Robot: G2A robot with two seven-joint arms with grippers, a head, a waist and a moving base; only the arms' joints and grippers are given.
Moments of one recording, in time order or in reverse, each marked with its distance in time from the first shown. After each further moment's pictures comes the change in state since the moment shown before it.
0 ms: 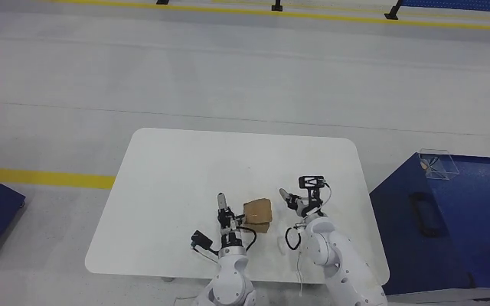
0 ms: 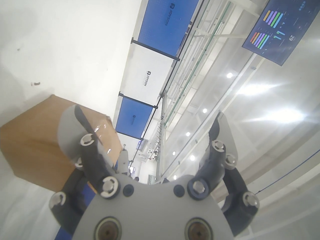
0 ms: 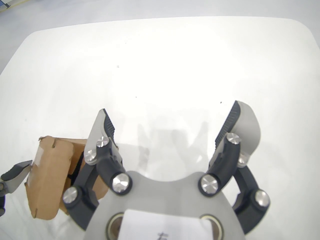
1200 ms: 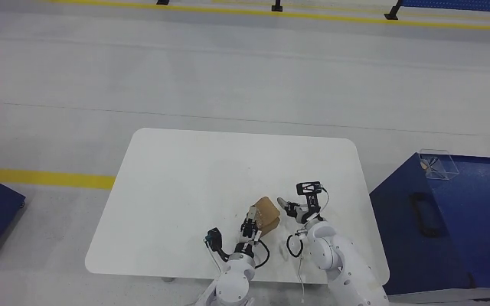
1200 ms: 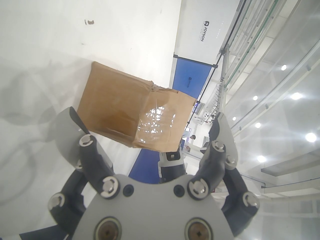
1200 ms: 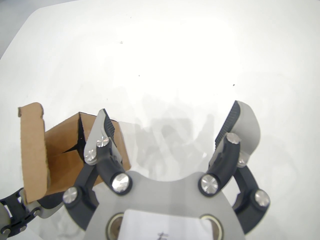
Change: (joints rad) left arm 0.059 0.007 -0.015 -0.056 0.180 0.473 -0.287; right arm -0.011 0.004 0.012 0.028 0.008 -0.089 0.043
